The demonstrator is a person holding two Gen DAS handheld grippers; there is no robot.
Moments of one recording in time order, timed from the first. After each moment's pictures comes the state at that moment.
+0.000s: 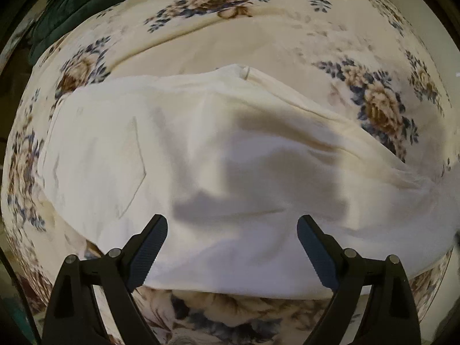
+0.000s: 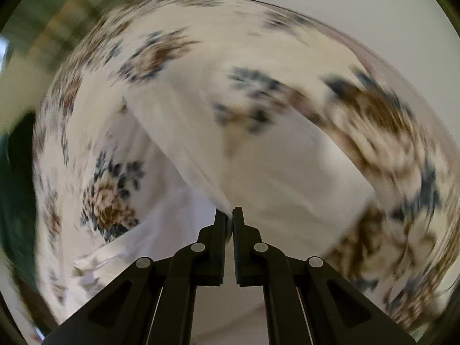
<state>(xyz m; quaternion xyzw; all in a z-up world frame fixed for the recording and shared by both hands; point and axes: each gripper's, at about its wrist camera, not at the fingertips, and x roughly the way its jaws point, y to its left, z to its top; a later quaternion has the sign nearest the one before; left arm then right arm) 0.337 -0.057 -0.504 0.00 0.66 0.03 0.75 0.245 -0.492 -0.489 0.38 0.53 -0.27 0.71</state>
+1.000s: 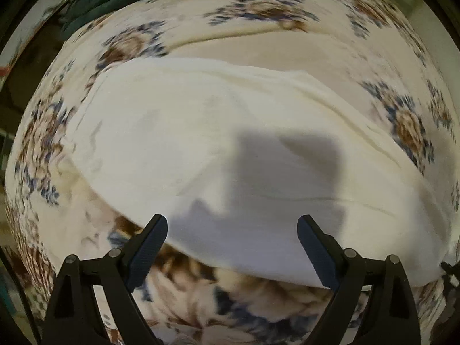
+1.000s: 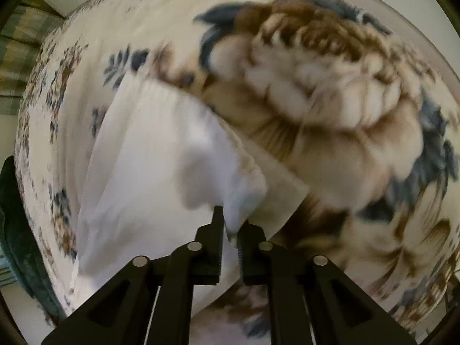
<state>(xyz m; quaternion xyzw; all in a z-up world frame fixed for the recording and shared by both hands) 0.297 0.013 -0.494 -0.05 0.63 0.09 0.77 0.170 -0.572 -0.571 0.46 0.54 -0.30 0.63</state>
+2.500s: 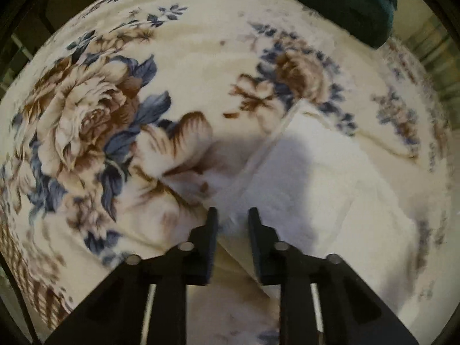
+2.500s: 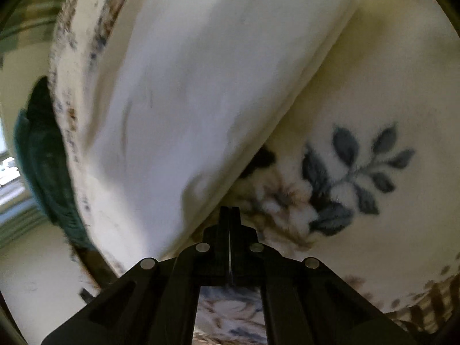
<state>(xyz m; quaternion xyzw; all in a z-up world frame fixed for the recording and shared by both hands) 0.316 0.296 -0.505 -0.24 0.60 0.16 0.75 0.193 -0.236 -0.612 0.55 0.60 -0.12 0.57</state>
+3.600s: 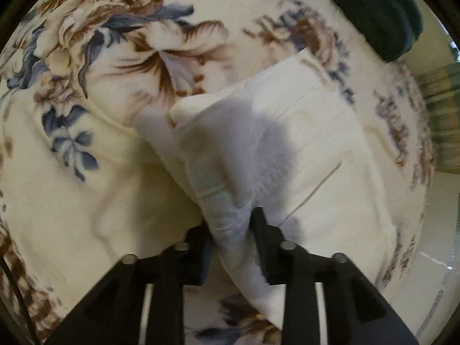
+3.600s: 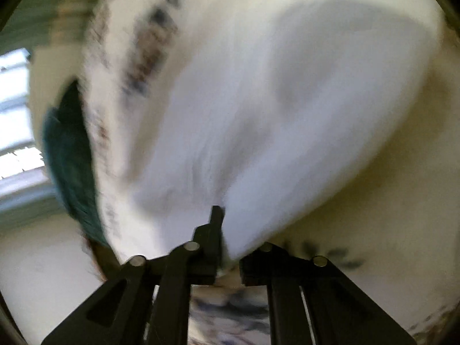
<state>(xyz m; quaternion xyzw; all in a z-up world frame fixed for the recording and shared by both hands) 0.274 0.259 -0.544 -0.36 0.60 0.17 0.69 0.204 -0.302 -0.608 0.53 0.58 -0.07 0.61</state>
